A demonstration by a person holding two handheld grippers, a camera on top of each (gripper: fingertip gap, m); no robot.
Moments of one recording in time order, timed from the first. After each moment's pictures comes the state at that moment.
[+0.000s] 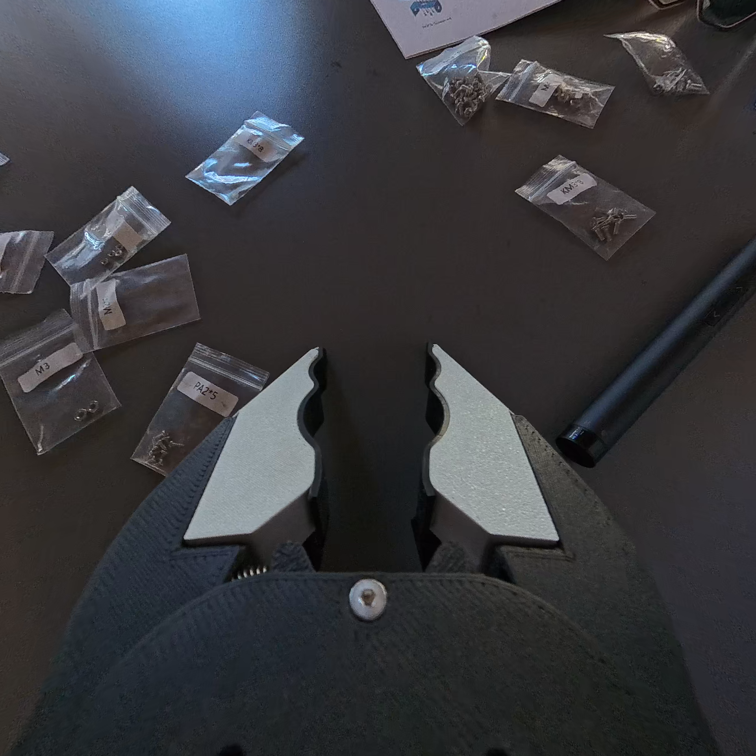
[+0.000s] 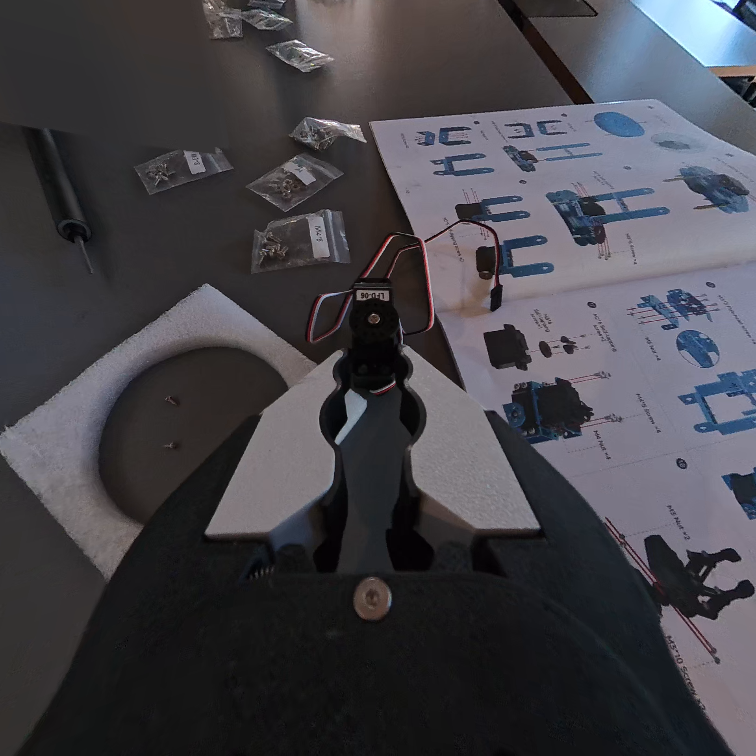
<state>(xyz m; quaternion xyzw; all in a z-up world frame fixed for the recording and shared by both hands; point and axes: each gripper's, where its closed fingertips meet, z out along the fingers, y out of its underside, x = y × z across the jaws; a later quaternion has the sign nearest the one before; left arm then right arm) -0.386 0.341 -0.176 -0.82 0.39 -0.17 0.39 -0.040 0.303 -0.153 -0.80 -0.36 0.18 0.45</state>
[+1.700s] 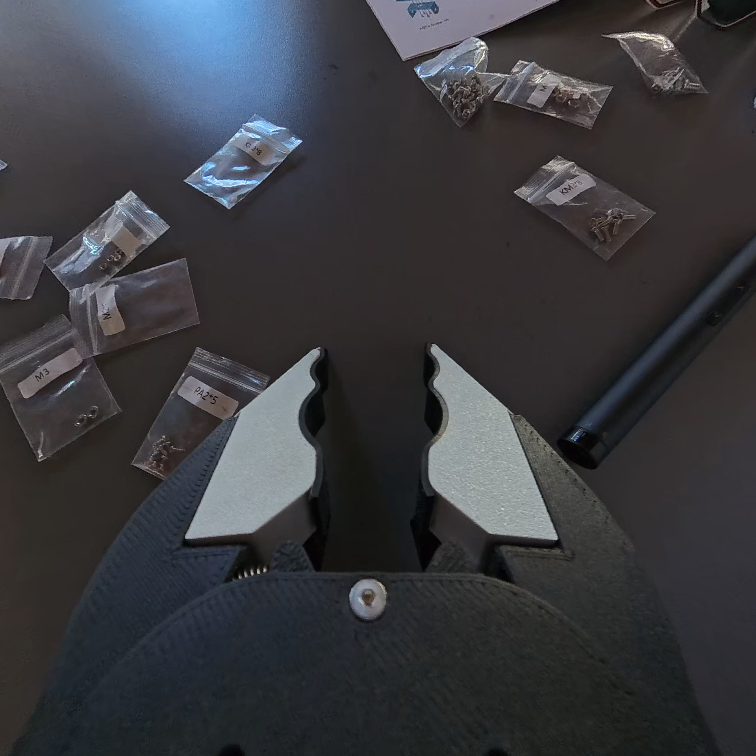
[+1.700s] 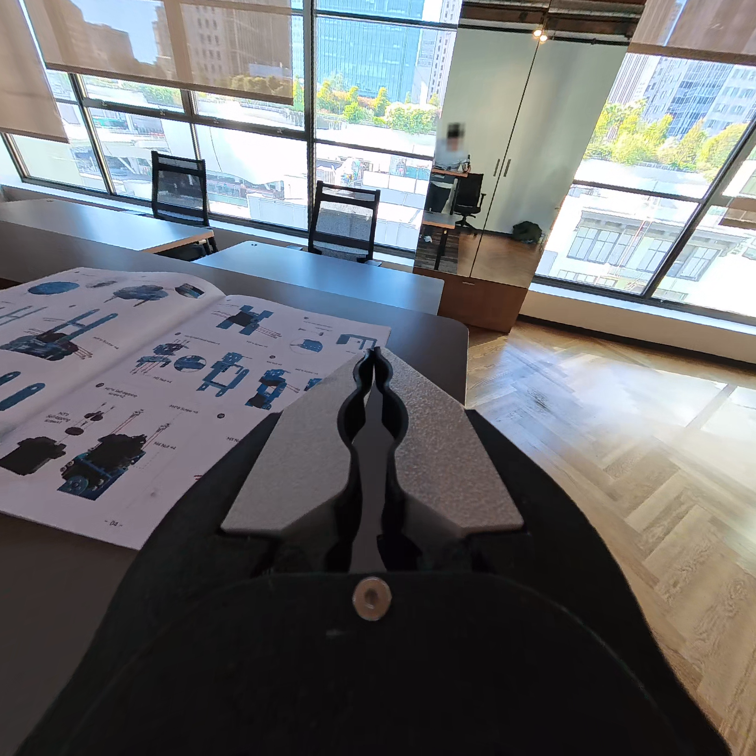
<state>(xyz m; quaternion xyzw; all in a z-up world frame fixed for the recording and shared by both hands) -0.386 0.341 -0.176 -0.81 0.40 -0.17 0.39 0.189 0.311 -0.078 -0.72 0.08 -0.16 0.67</state>
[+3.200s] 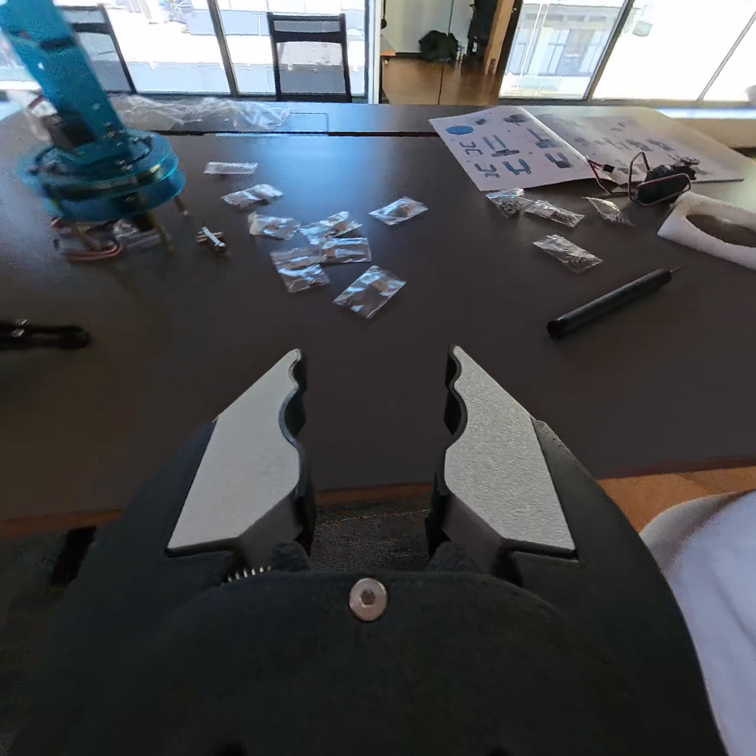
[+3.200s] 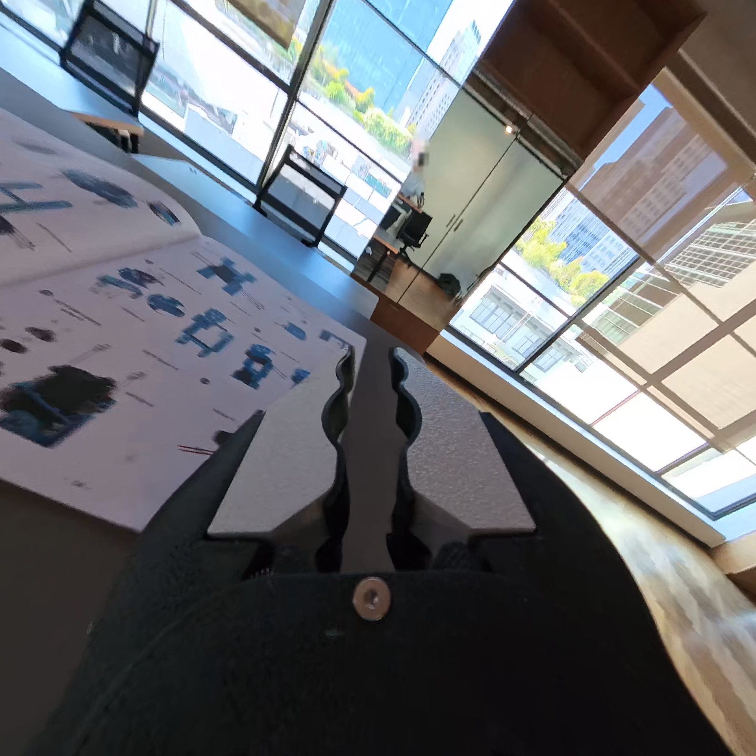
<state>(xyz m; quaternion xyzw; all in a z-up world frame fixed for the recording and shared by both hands) -0.549 0.276 -0.097 -0.78 0.27 -0.21 0.53 0.151 0.323 -0.075 -0.71 -0.05 -0.34 0.61</state>
